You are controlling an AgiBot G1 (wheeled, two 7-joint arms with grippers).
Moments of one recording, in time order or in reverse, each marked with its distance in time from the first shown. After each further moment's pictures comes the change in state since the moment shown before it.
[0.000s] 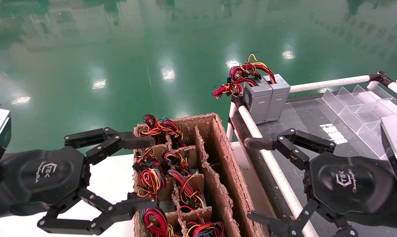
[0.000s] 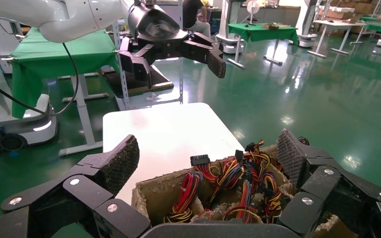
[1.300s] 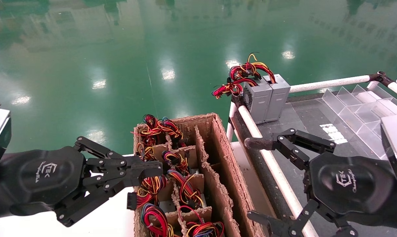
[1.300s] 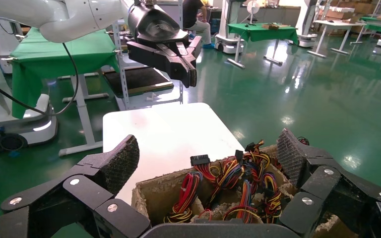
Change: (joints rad) left arm 0.000 0.000 0.000 0.000 0.000 0.000 0.000; right arm 0.000 0.000 0.000 0.000 0.000 0.000 0.000
